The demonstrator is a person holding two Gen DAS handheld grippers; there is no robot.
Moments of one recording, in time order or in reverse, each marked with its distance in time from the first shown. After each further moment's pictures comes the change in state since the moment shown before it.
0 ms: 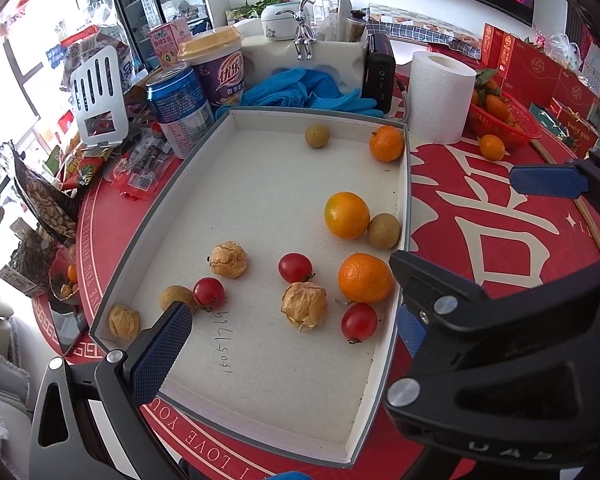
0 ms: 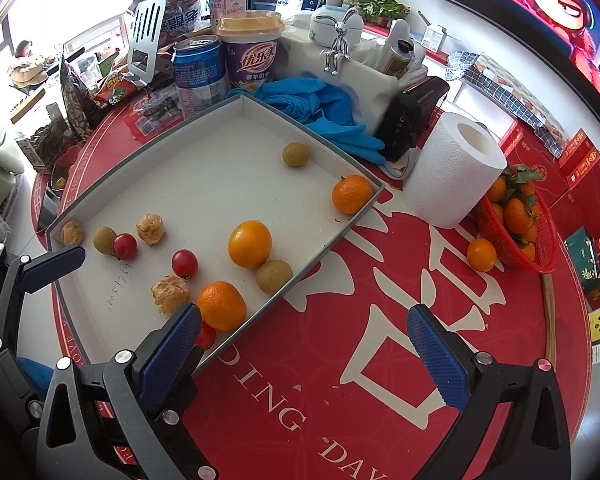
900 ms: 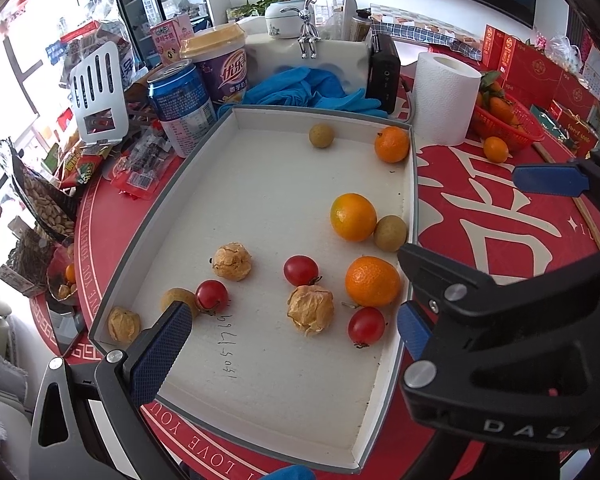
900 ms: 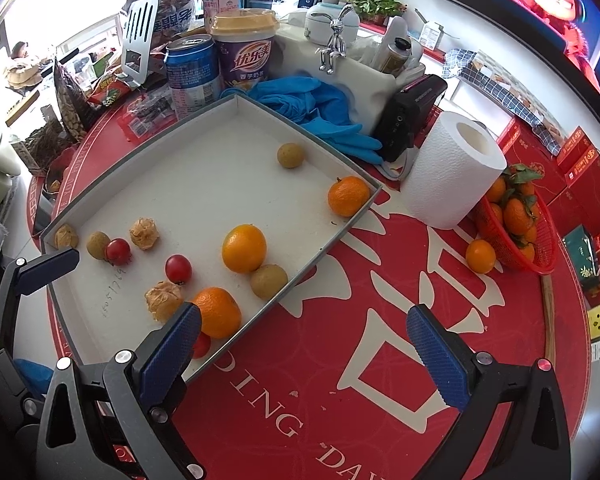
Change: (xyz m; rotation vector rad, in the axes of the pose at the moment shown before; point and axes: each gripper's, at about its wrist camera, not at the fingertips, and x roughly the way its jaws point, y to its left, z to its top) left arm 0.004 0.005 0.001 -0.004 -0.001 -0.006; right arm 0.004 -0.002 0.004 0.009 0.005 -0.010
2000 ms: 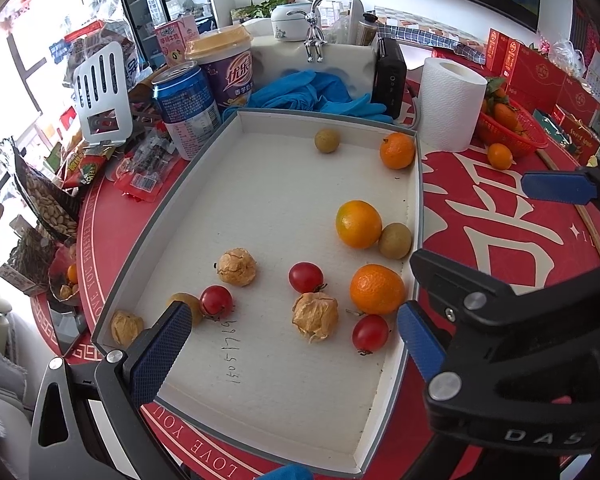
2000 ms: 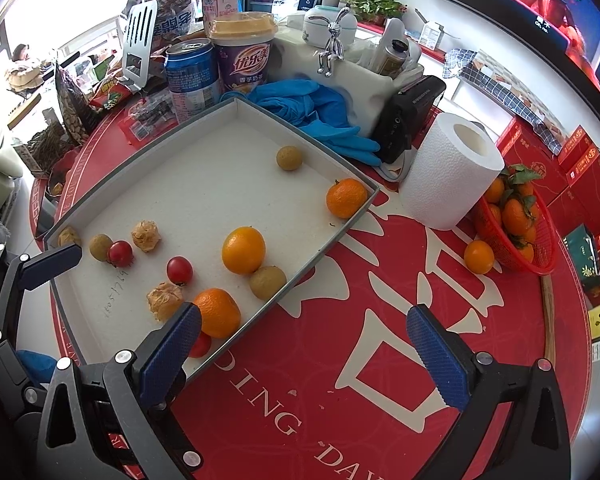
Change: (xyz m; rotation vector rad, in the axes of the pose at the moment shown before) left arm 0.001 0.004 0.004 -0.014 -0.001 0.005; right arm -0.003 -0.004 0.002 0.012 -0.002 0.012
